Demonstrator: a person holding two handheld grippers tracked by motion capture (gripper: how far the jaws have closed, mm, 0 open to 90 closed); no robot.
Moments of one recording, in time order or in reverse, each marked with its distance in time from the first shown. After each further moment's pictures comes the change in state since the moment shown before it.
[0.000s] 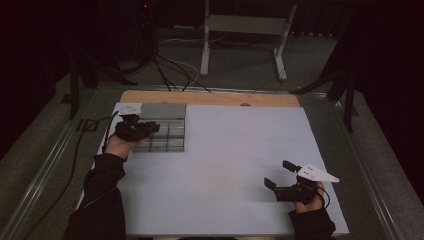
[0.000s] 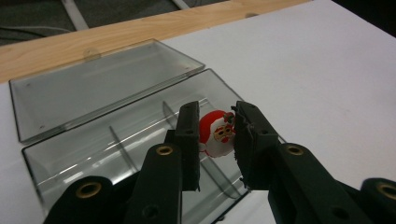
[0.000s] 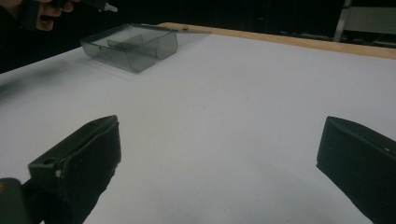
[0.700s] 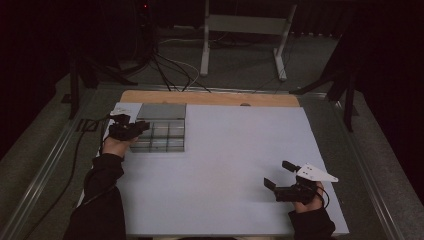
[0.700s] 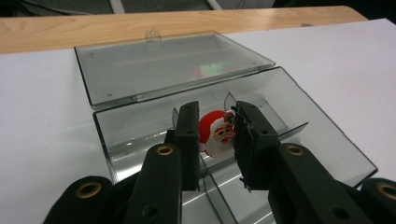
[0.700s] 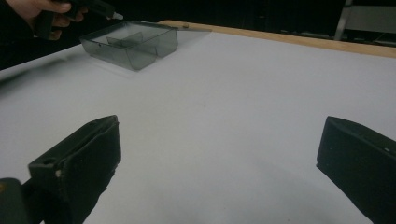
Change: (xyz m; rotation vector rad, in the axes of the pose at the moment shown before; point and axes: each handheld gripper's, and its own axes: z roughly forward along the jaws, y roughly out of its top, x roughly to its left) left arm 0.036 -0.021 0.013 -0.025 0.115 -0.130; right arm 0.000 -0.001 0.001 0.006 0.000 -0.008
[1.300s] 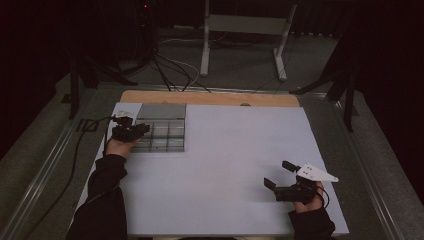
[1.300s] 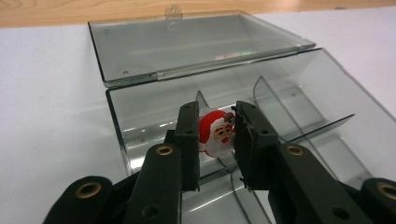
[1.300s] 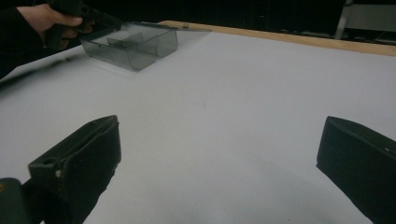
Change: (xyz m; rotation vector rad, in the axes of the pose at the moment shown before) left arm 0.006 -0.012 0.020 0.044 0.065 -0.013; right arm -0.001 0.000 0.000 0.001 0.002 0.012
